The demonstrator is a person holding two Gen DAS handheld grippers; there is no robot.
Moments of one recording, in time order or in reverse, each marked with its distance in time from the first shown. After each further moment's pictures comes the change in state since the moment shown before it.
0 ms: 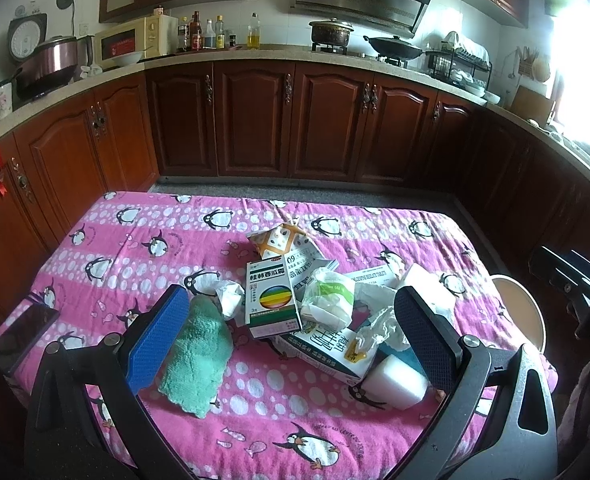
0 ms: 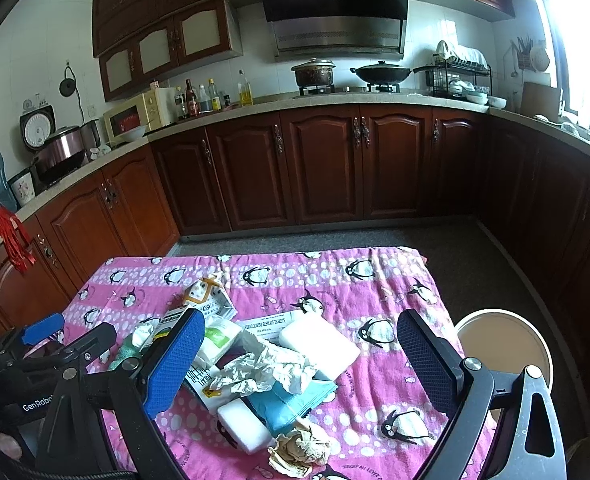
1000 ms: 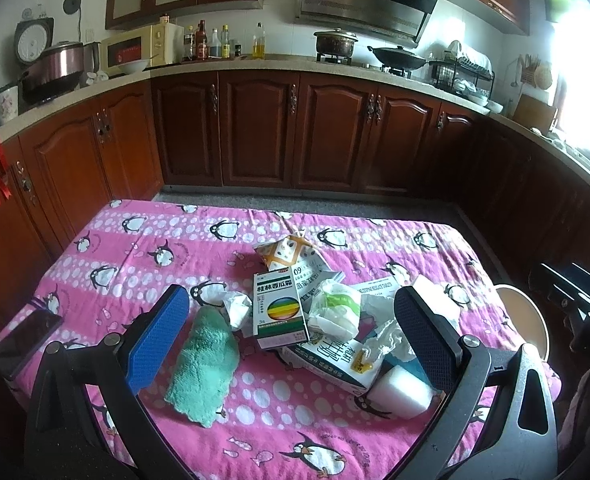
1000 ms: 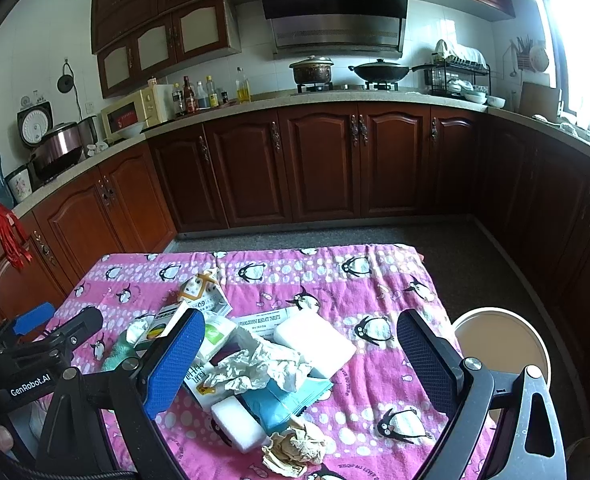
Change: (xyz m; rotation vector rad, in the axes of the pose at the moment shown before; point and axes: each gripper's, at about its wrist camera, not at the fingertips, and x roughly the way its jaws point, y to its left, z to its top) left arm -0.001 0.005 0.001 -0.006 -0.044 0.012; right arm 0.002 -0.002 -0.003 -0.004 0.011 -0.006
